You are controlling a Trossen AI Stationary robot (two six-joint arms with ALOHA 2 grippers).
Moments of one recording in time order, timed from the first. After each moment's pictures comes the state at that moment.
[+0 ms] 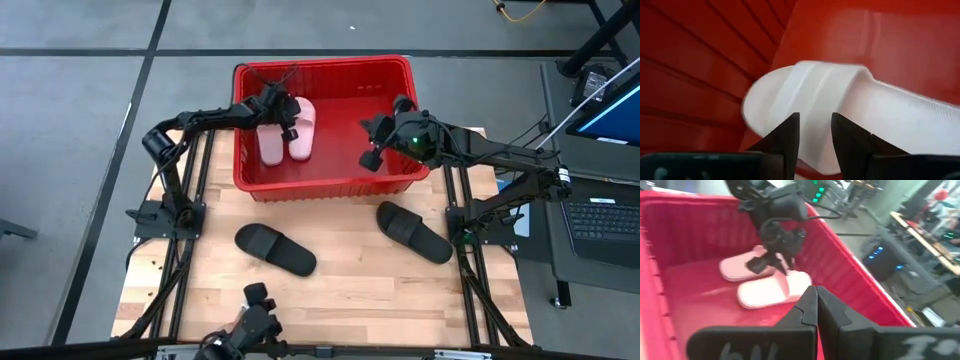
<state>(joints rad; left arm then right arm) 0.83 1.82 1.18 -0.07 -0.01 0.53 -0.15 1.33 1.41 -0.50 0.54 -0.26</state>
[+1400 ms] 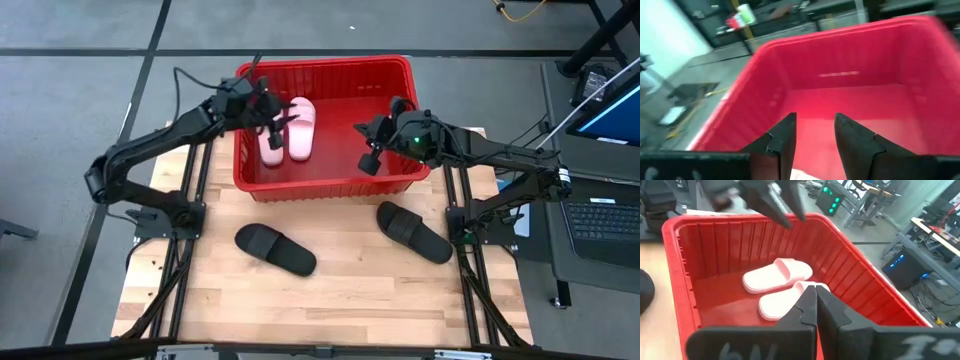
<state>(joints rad) 0.60 1.27 1.18 -0.24 0.11 0.43 -0.15 1.33 1.41 -0.46 0.44 -0.22</state>
